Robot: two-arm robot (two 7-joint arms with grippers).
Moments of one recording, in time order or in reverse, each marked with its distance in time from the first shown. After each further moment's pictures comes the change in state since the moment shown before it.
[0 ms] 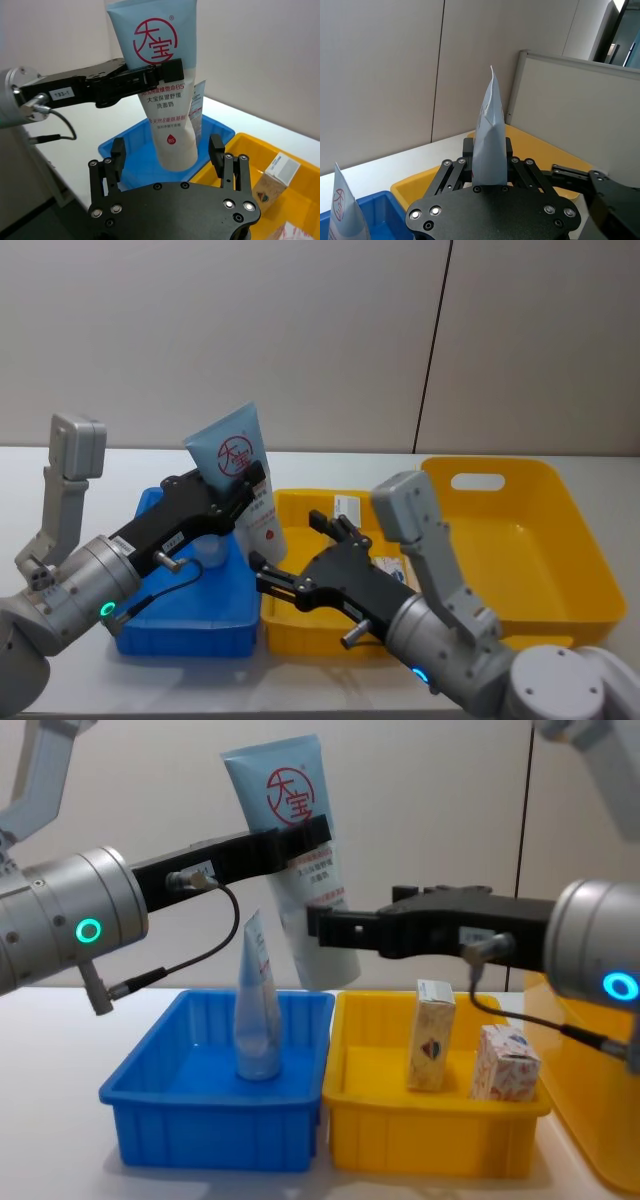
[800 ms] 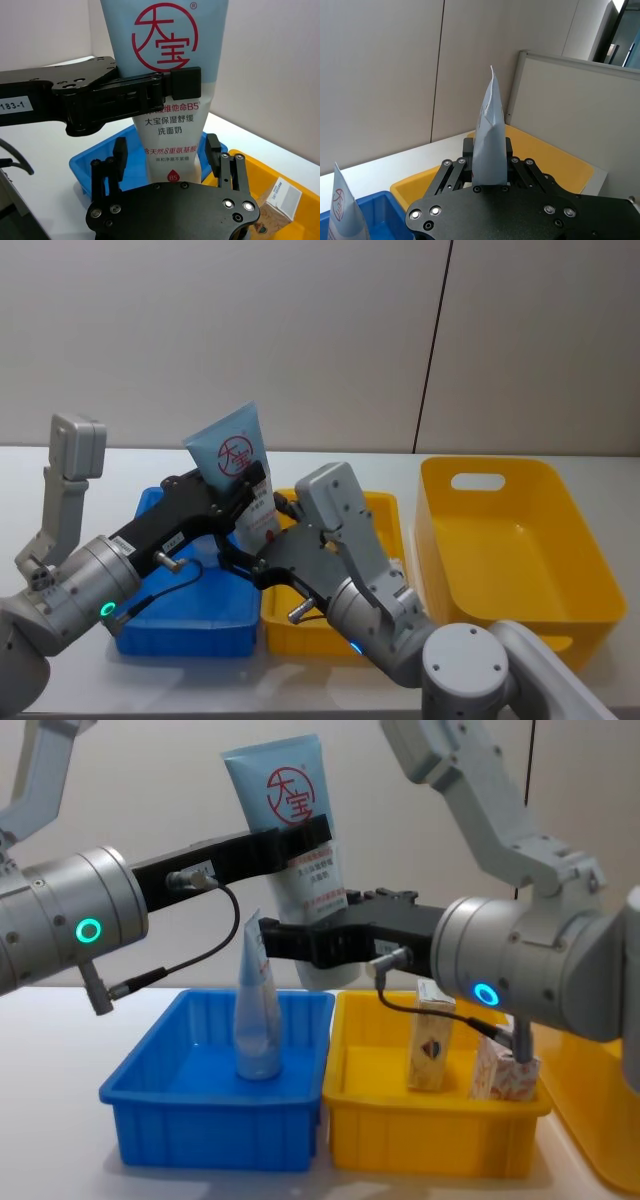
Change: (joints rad) left arm 0.000 0.000 0.000 0.000 -0.001 0.000 -0.001; right arm 0.135 -0.125 -0.084 0.222 -0.159 -0.078 -0.089
